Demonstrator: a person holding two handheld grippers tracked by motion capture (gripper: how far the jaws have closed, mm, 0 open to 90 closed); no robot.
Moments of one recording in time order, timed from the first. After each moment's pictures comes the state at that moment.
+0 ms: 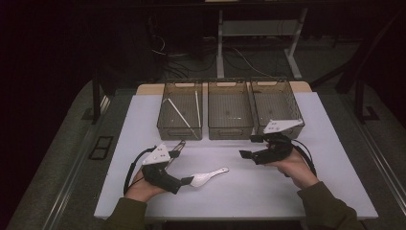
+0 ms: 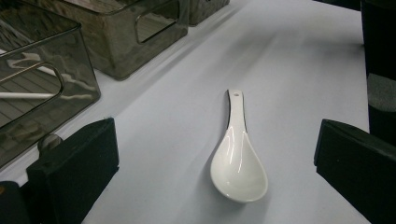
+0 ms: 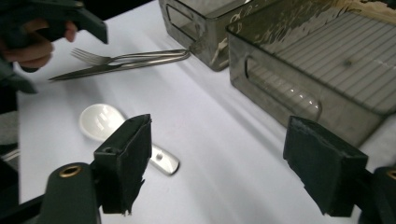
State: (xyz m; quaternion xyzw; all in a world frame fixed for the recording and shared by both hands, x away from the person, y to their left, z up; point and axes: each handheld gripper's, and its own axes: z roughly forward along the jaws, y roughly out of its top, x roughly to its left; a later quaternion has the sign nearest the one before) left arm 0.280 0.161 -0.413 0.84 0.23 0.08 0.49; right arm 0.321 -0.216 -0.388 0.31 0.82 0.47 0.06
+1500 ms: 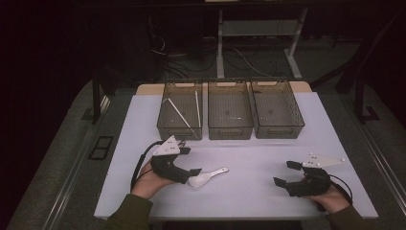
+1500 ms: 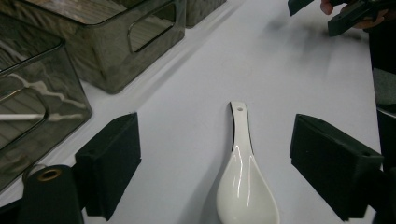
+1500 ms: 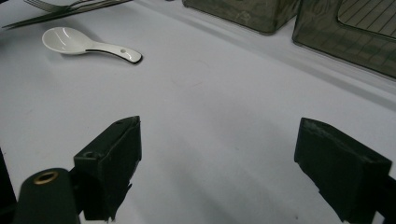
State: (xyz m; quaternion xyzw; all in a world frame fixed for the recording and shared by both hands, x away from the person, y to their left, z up) left arm 0.302 0.137 -0.407 0.85 0.22 0.07 0.48; right arm 0.248 -0.299 -0.439 0.38 0.80 0.45 0.11
